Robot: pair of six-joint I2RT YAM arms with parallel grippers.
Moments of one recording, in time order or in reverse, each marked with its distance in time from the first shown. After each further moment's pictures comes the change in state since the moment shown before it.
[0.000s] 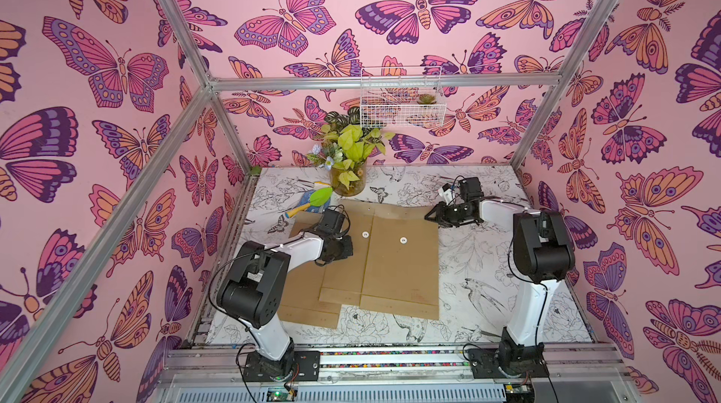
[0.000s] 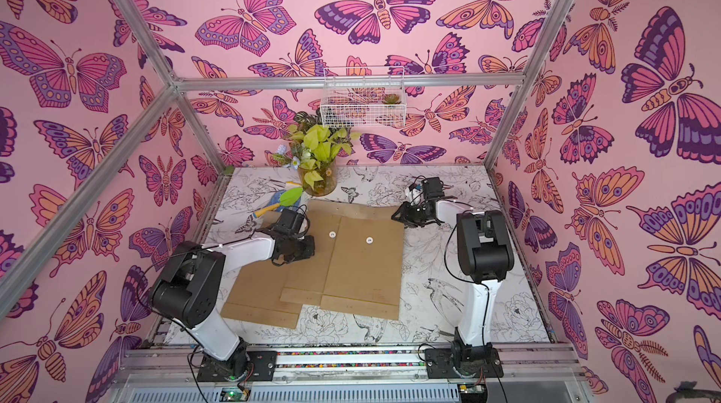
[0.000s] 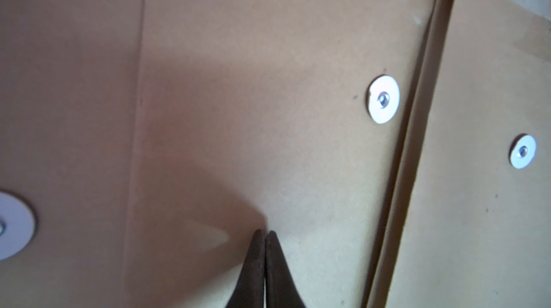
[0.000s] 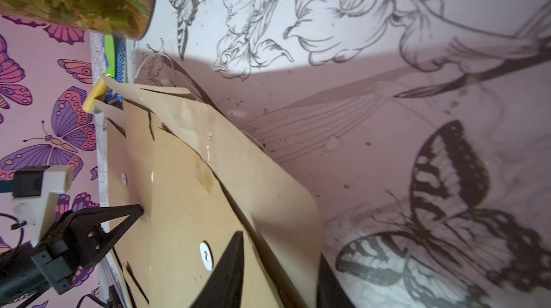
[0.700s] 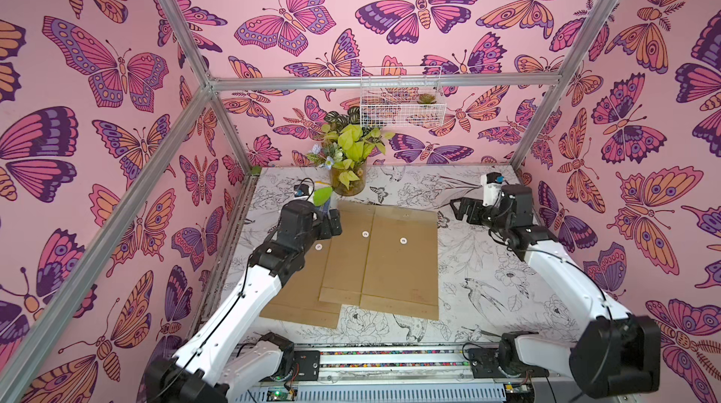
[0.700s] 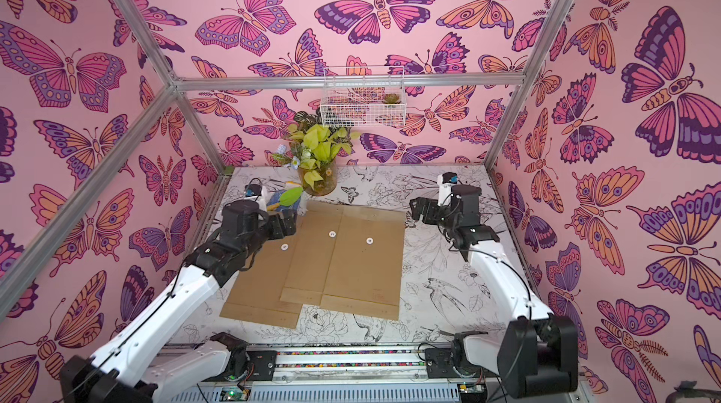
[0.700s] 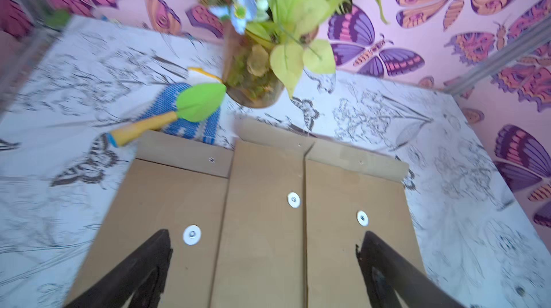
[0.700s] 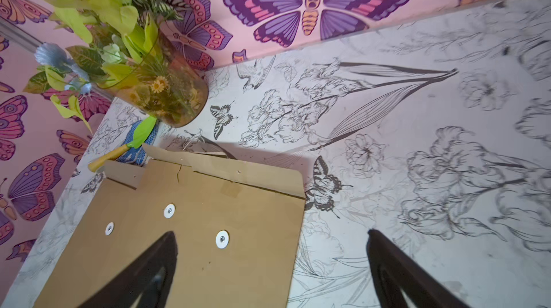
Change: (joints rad) left arm 0.003 -0.694 -0.011 -0.078 -0.322 0.108; right arm -0.018 -0.819 -0.433 0.148 0.382 -0.014
